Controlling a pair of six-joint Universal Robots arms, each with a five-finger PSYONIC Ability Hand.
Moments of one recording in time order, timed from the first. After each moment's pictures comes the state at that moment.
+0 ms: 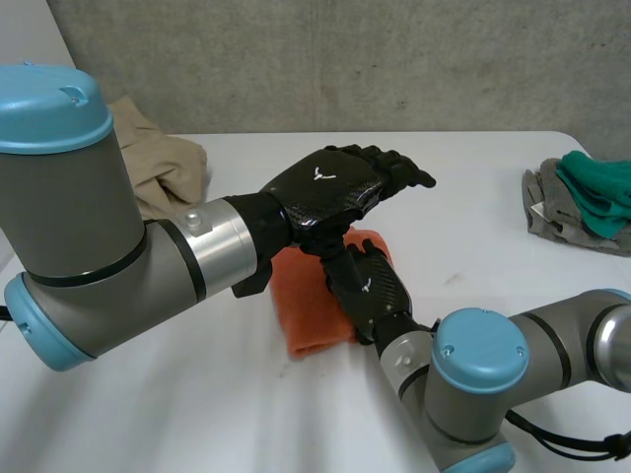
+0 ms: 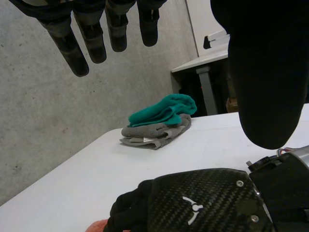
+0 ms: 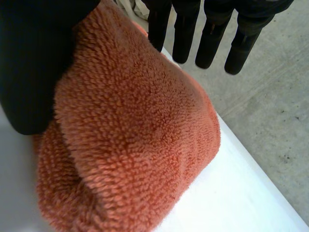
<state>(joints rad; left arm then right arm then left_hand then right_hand) 4.12 -1.93 -1.25 3.05 -0.98 3.25 2.25 -0.91 1.68 -0.64 1.54 2.60 0.20 0.21 0.22 0.21 0.05 0.39 0.39 0.39 0.39 0.20</state>
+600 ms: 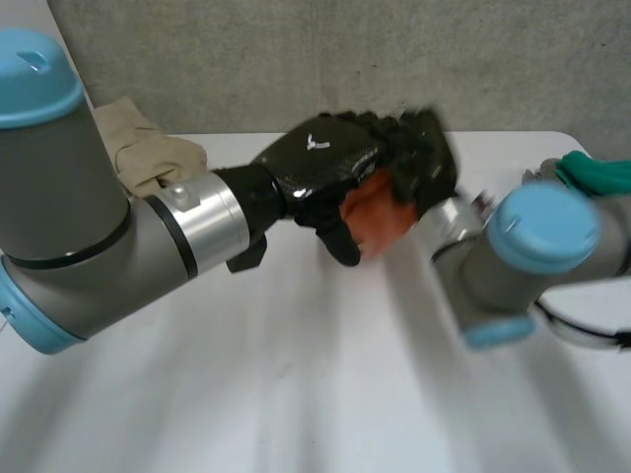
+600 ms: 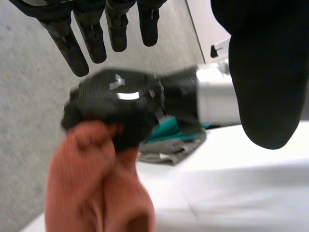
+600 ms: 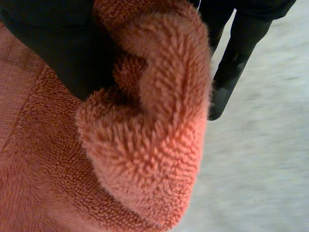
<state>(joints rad) 4.13 -1.90 -1.21 3.07 -0.98 3.24 2.08 -0.99 1.35 -0.64 1.51 2.65 0.20 0.21 0.22 0.21 0.05 1.03 1.15 1.15 1.20 0.92</state>
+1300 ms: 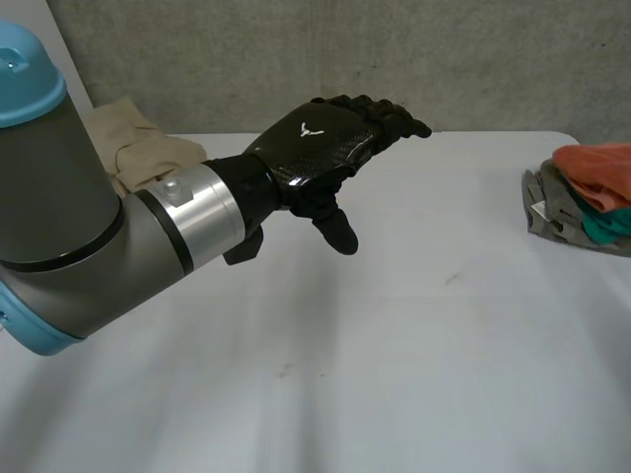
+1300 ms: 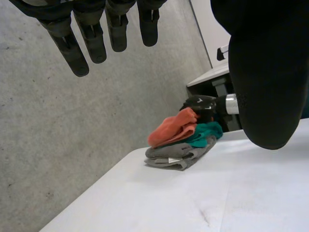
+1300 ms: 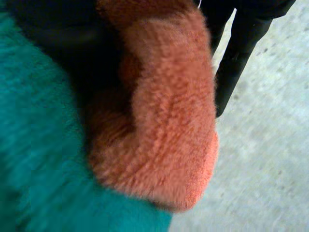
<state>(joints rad) 4.13 -1.88 -1.24 3.11 -1.00 3.24 1.16 -0.47 0.93 -0.66 0.87 2.89 0.20 0.21 0.22 0.21 0.05 0.92 0.95 0.96 1.00 0.79</state>
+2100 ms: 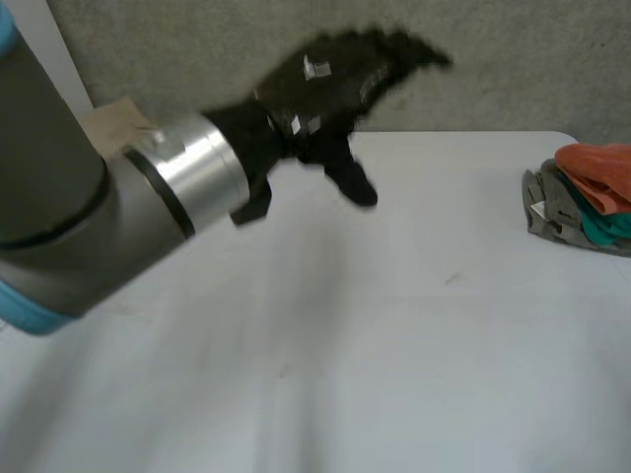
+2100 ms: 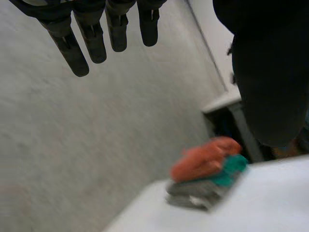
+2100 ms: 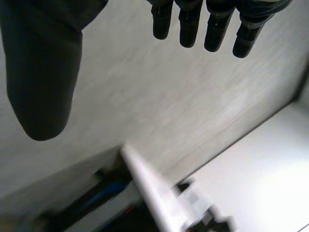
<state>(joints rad) 4.10 -1.84 -1.12 3.15 -1.07 3.15 0.99 -1.08 0.92 -0.20 1.57 2.52 0.20 0.21 0.22 0.21 0.05 0.23 0.21 0.22 0.22 0.05</state>
